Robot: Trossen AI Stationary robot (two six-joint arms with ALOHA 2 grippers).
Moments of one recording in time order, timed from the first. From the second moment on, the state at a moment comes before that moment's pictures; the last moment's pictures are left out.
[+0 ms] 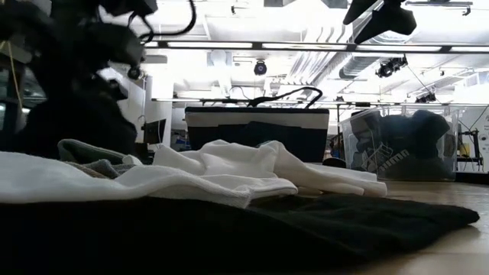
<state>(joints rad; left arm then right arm) -0.18 1.29 0.85 -0.83 0.15 -0.16 0.01 1.04 1.17 -0.93 0.29 0.75</state>
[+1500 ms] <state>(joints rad) -0.10 1.37 1.74 -0.20 -0.78 0.32 0.01 1.15 1.17 0.00 0.18 0.23</state>
